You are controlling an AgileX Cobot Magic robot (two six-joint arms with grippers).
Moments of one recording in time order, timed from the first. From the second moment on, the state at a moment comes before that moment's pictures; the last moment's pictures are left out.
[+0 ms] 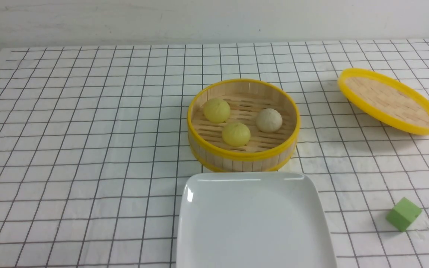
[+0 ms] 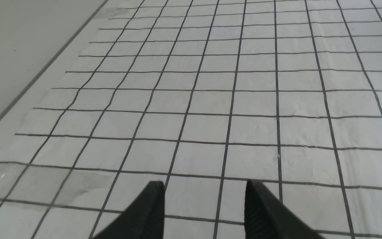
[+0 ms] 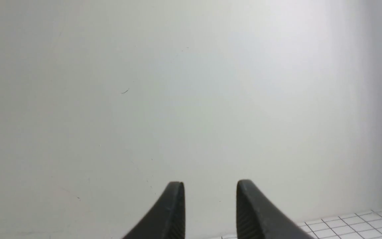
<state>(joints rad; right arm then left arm) -0.05 -0.02 -0.45 0.01 0.23 0.22 0.05 -0.01 0.02 0.30 0.39 -0.19</state>
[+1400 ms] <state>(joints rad) -0.05 -0.02 -0.45 0.14 0.51 0.15 0.05 -0.01 0.03 0.32 -0.37 -1.15</state>
